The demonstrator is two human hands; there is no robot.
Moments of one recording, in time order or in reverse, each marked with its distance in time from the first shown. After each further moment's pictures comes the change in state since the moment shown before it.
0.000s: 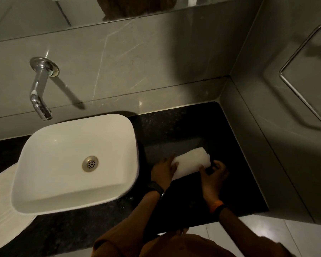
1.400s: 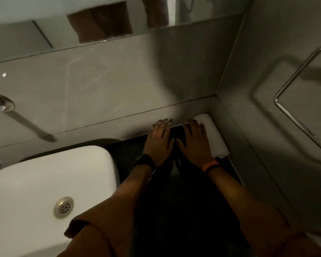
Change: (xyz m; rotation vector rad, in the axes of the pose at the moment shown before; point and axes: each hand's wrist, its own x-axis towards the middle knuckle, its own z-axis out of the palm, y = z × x) left_hand 0.179 0.060 -0.072 0.313 0.321 0.414; right_hand 0.188 -0.107 0.073 -0.975 -0.163 -0.920
